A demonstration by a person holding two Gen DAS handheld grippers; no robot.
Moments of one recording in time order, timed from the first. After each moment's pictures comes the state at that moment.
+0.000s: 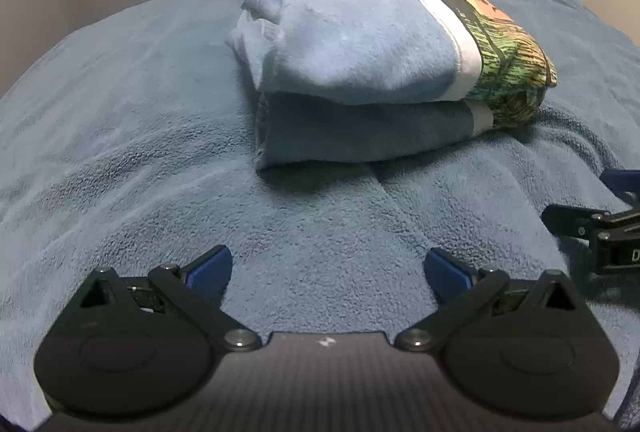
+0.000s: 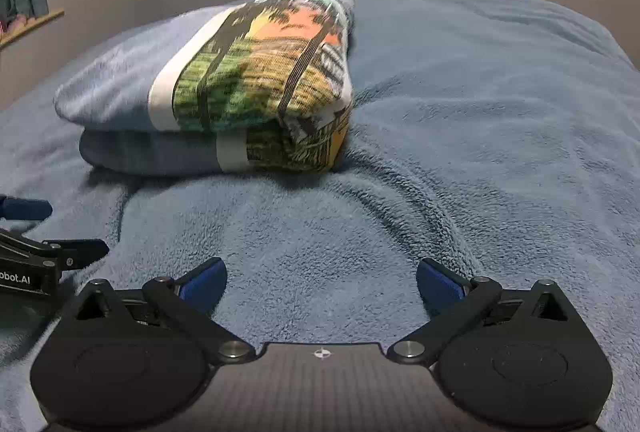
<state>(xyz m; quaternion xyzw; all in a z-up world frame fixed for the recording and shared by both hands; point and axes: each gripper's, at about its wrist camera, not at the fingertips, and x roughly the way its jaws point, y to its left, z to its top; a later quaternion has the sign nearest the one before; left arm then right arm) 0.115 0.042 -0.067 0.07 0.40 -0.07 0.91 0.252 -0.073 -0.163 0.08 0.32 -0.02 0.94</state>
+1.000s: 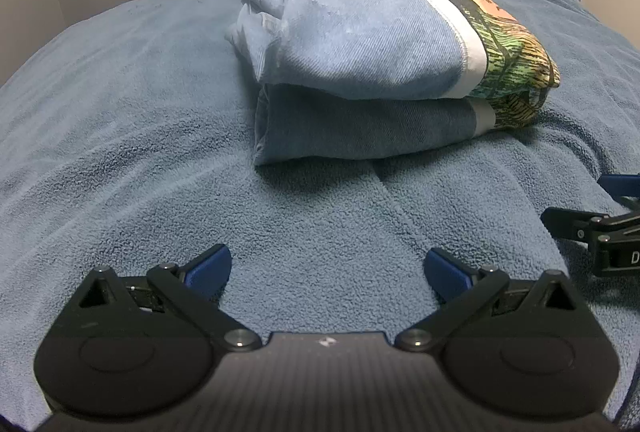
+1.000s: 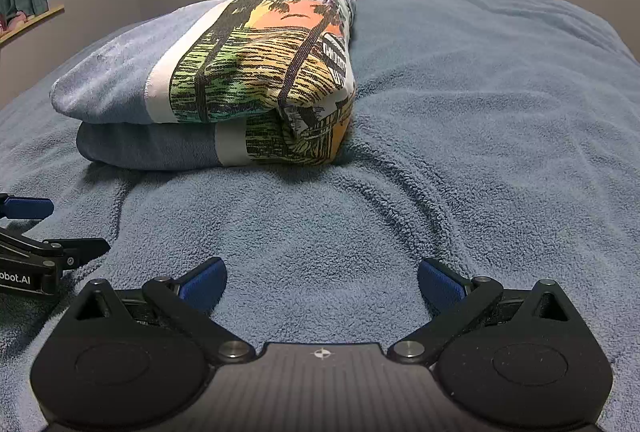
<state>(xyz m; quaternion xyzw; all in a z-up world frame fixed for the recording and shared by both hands) 0.127 0.045 -0.071 0.07 0.41 -0.07 0.91 0.252 -0.073 -0.165 0.08 0.32 -0.02 0.94</state>
